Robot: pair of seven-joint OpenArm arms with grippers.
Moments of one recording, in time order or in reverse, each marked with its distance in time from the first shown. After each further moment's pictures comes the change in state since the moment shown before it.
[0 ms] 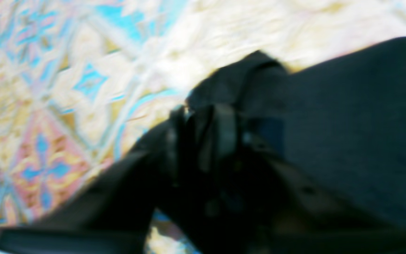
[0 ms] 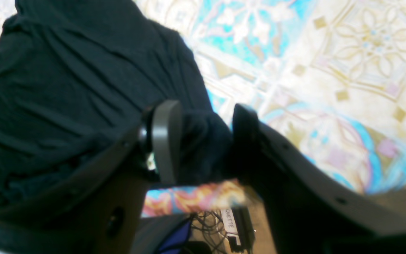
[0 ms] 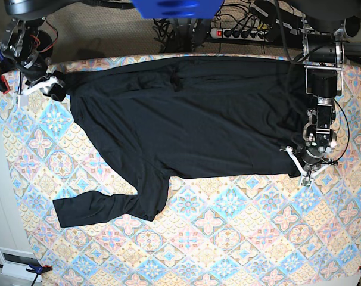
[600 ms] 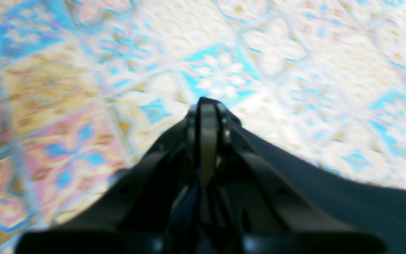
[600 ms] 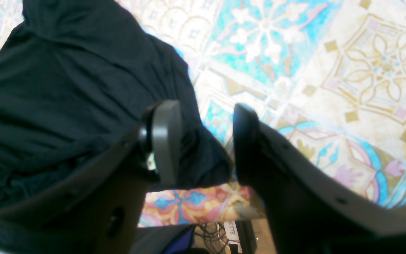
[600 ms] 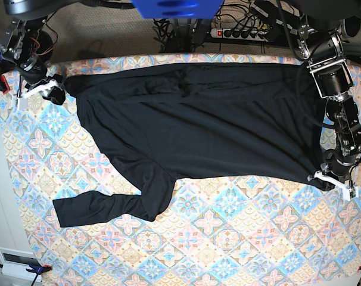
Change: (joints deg) left arm 0.9 1.3 -23.6 13.1 -19.5 0.2 10.2; right arm 0.7 -0.1 -0.4 0.2 0.1 0.0 0.2
